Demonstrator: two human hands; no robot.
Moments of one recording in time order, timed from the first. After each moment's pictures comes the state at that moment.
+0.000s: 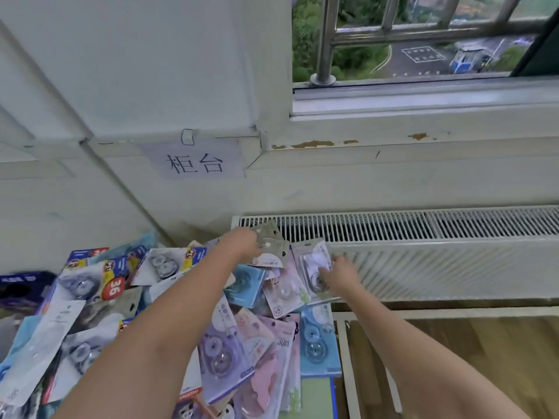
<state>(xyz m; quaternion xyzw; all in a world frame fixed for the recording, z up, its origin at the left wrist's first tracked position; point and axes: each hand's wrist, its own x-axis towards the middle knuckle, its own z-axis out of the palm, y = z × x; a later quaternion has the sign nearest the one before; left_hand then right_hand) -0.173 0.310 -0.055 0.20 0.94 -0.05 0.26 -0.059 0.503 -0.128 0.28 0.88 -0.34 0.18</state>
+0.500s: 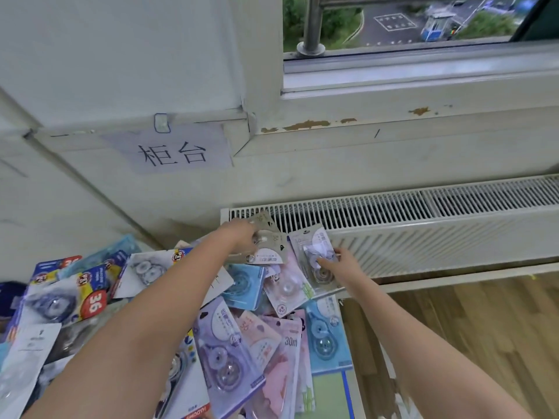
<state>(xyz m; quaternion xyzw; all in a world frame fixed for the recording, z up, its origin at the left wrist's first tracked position) -0.212 0.307 -0.086 0.32 0.90 -0.10 0.28 -0.060 0.500 -0.140 0.38 0.74 -0.55 0.13</state>
